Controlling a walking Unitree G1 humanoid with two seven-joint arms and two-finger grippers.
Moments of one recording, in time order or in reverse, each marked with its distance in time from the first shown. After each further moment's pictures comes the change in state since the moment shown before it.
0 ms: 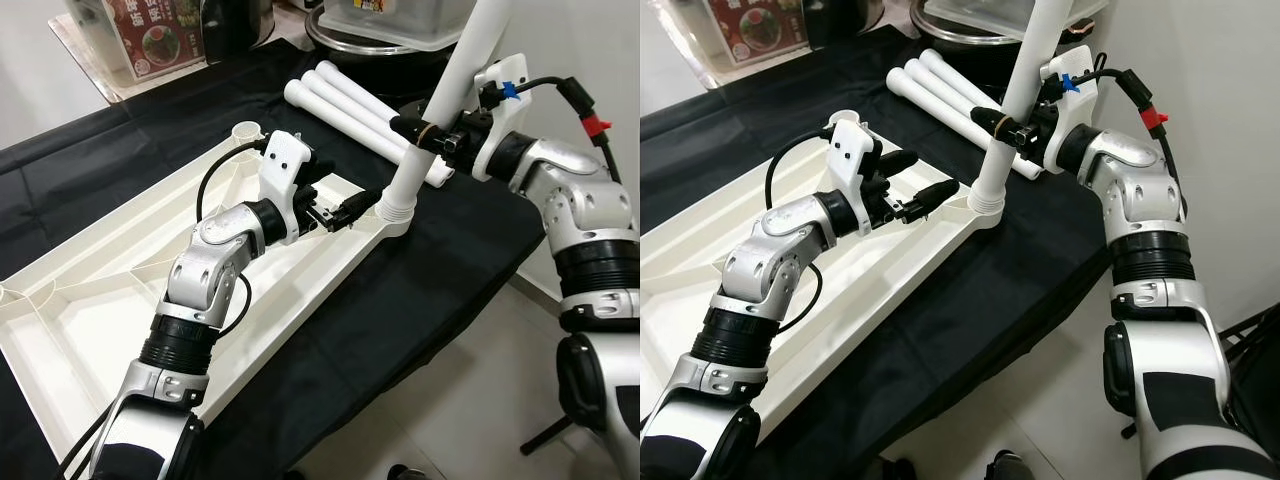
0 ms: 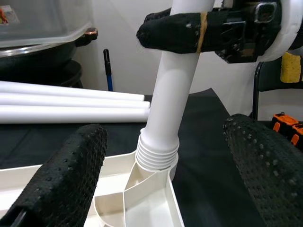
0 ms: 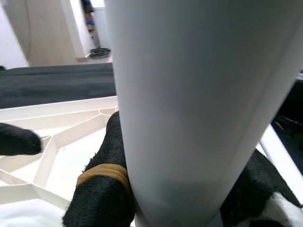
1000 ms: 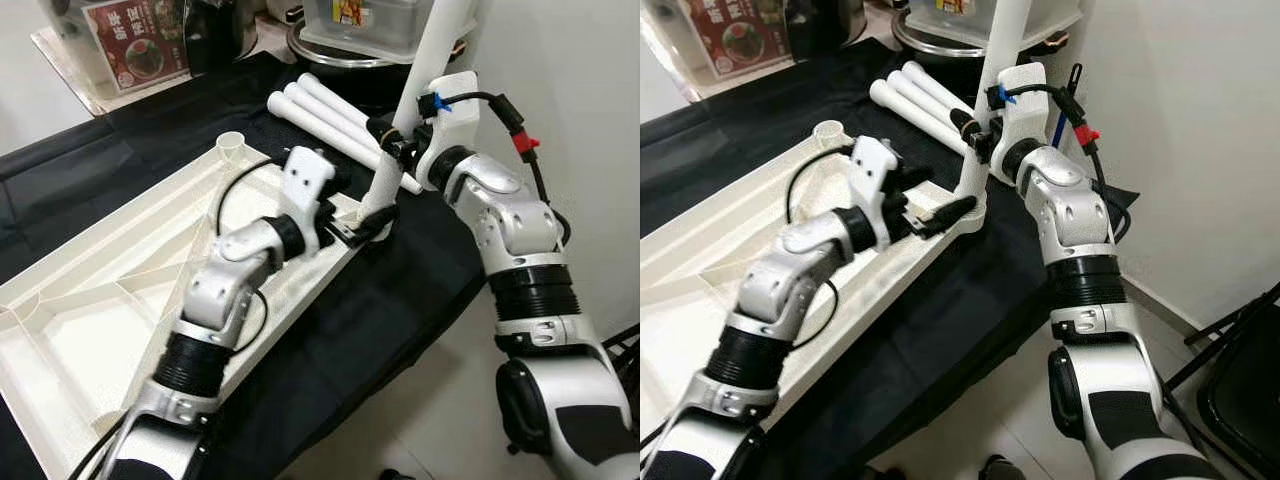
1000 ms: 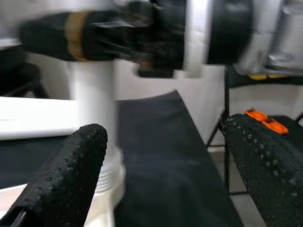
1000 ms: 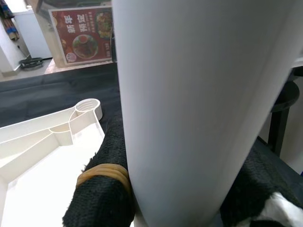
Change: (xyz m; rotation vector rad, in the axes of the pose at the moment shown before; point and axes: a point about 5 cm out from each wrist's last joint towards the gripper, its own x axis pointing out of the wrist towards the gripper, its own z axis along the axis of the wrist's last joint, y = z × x) left arm 0.019 -0.043 -0.012 -0.021 0.025 -0.057; right arm 0.029 0.044 -0.015 0.060 0.028 -0.267
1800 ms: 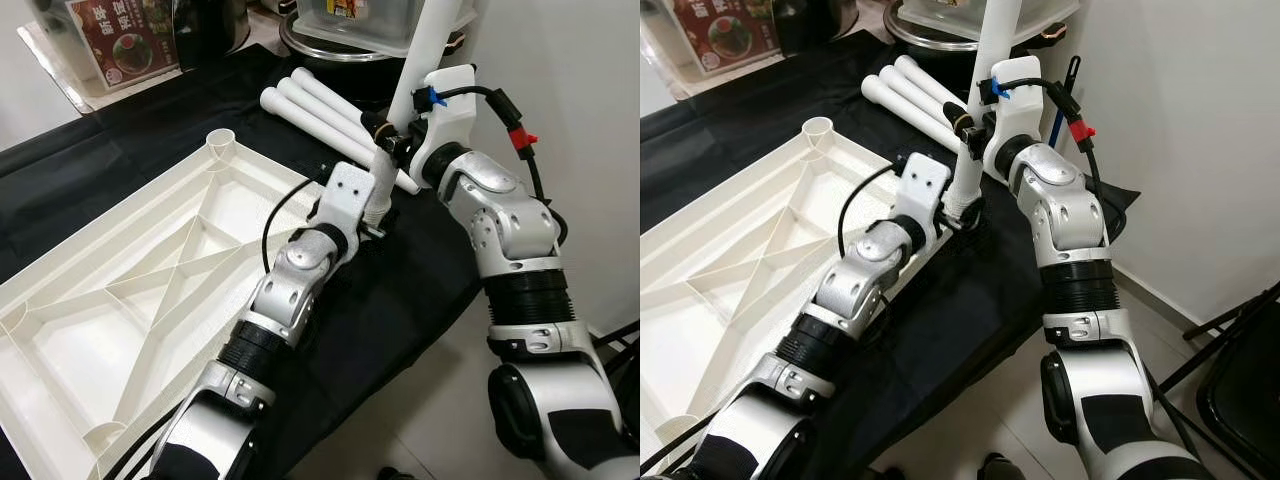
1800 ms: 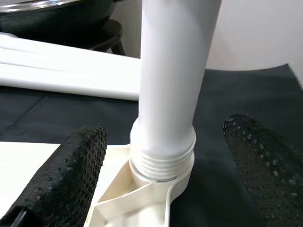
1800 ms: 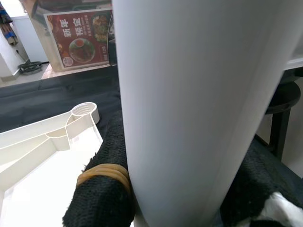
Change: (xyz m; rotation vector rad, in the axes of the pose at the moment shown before) left arm 0.038 0.007 -0.028 0.005 0.104 0.409; right arm -0.002 0.009 0.008 0.008 -0.024 0.000
